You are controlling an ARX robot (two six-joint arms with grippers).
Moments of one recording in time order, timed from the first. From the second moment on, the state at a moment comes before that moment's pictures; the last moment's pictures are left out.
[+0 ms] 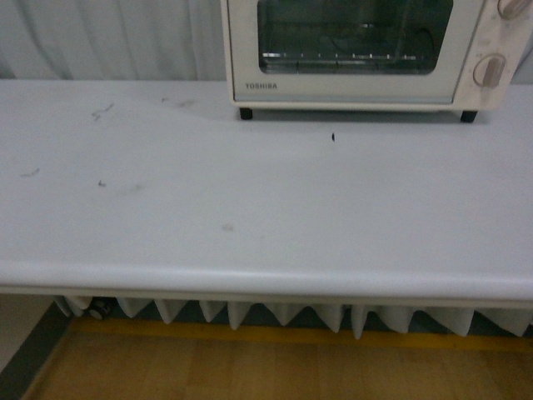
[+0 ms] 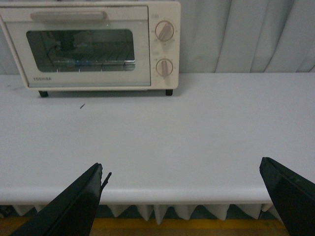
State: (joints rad) left arm 0.00 0.01 0.01 0.00 0.00 -0.01; right arm 0.00 0.00 0.01 0.00 0.00 -0.01
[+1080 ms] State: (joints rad) left arm 0.00 0.01 0.01 0.00 0.00 -0.01; right arm 0.00 0.00 0.01 0.00 0.00 -0.01
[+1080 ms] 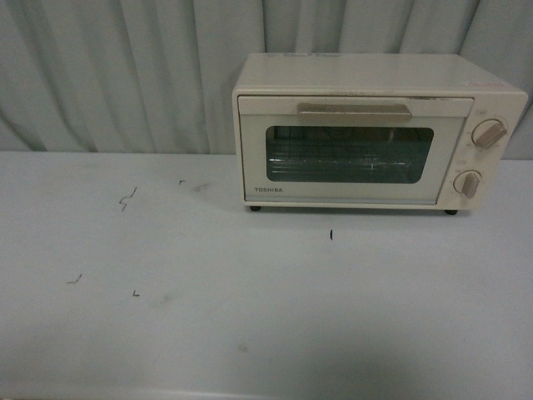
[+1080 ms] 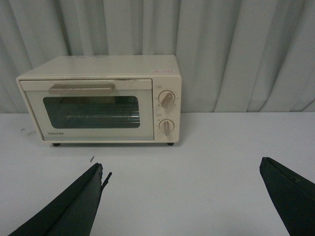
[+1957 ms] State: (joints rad) left arm 0.00 0.01 0.01 0.00 0.00 -0.01; right arm 0.00 0.00 0.01 0.00 0.00 -0.01
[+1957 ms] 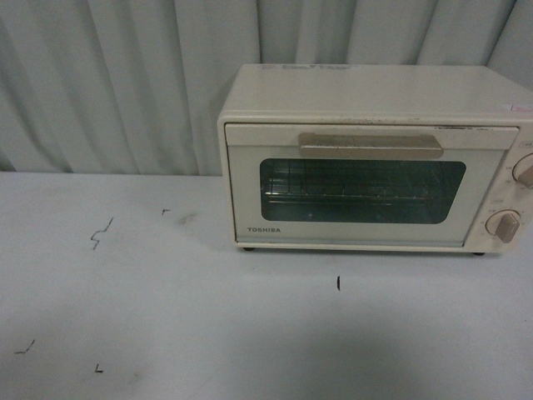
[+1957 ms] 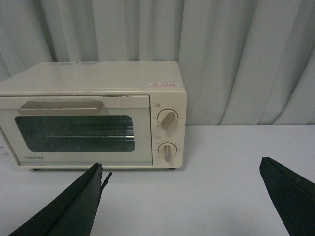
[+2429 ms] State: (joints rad) left arm 0.00 0.01 0.01 -0.04 0.01 -0.02; right arm 0.00 0.00 0.01 0.00 0.00 -0.01
